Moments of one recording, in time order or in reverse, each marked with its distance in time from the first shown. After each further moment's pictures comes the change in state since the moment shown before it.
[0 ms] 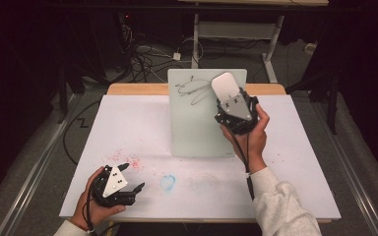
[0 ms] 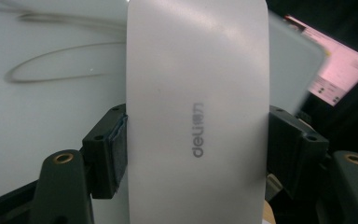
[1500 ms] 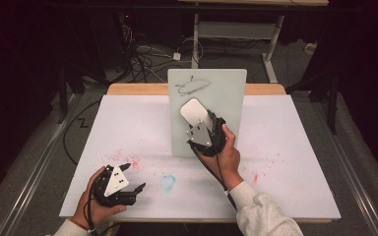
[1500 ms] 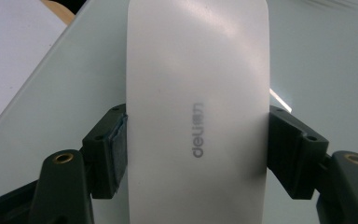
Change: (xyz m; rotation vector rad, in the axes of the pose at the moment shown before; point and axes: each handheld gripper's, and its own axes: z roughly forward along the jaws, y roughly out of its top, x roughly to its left) left arm 0.000 0.000 0.002 0.008 -0.016 0.005; right arm 0.088 -0.019 -0.004 0.010 0.089 -0.162
